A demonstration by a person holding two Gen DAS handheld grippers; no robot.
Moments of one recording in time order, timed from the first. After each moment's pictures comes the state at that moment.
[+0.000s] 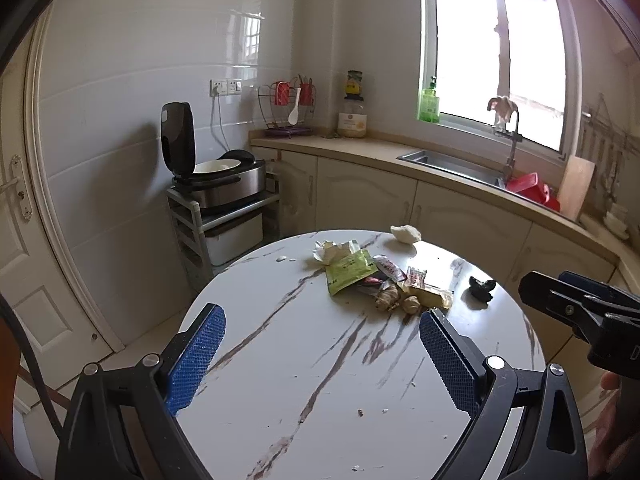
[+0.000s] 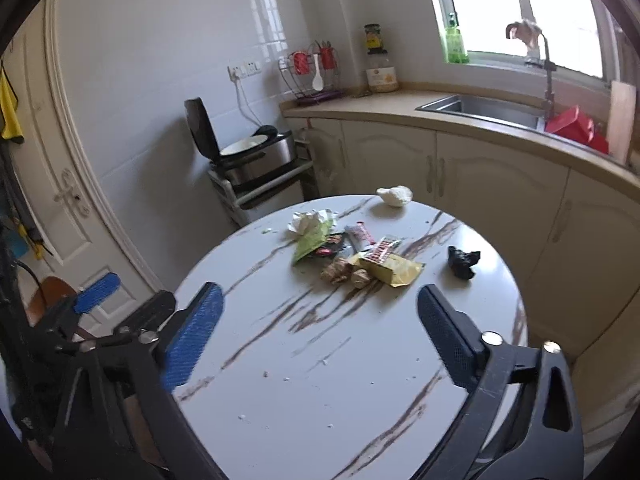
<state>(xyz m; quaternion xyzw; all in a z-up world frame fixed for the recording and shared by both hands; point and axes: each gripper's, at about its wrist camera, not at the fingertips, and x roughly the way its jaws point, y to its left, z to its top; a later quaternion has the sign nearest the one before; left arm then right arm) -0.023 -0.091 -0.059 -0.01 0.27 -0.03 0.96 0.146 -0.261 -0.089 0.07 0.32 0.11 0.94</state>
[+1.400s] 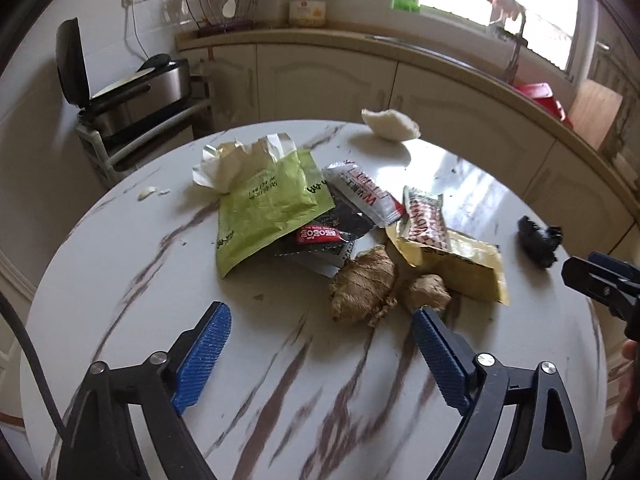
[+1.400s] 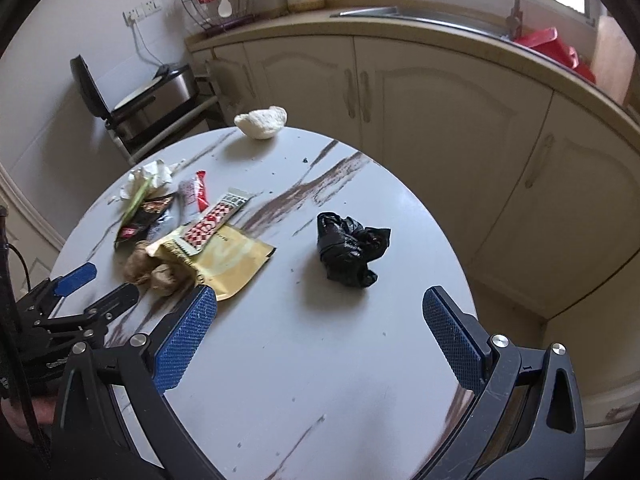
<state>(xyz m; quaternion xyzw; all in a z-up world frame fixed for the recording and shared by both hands) 0.289 -0.142 -0.198 0.02 0.44 -0.09 0.90 0.300 -0.382 -0.213 0.07 0.46 0.02 0.89</state>
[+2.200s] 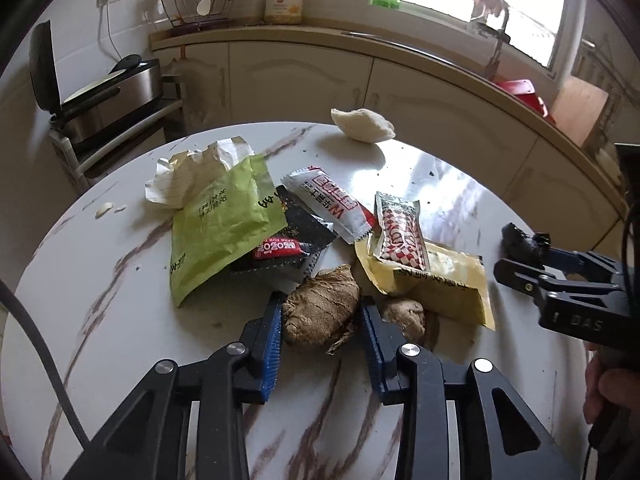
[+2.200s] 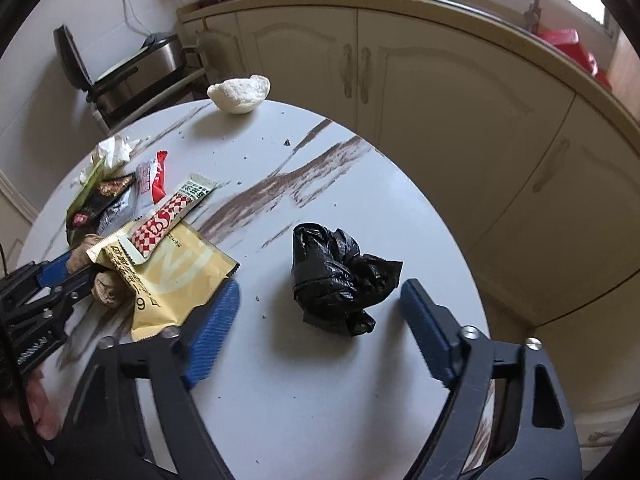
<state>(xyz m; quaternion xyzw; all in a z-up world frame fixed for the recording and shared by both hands) 0.306 -0.156 -0.210 0.01 0.43 -0.14 0.89 0.343 -0.377 -0.248 0.02 0.49 0.01 0.87</state>
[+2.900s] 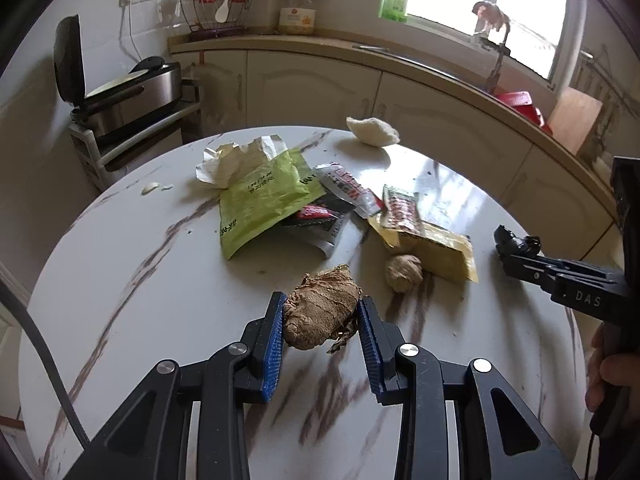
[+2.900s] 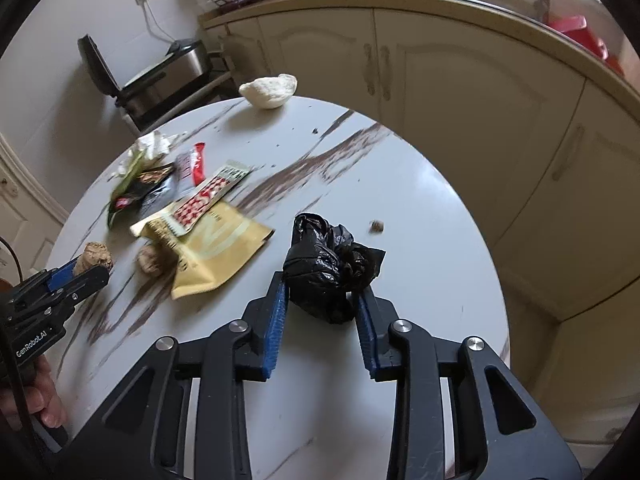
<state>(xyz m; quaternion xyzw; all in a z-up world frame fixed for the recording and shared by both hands) 0.237 -0.122 -0.178 0.00 0.42 -0.13 0.90 0.311 -0.384 -0.239 0.07 0.48 0.07 0.87</state>
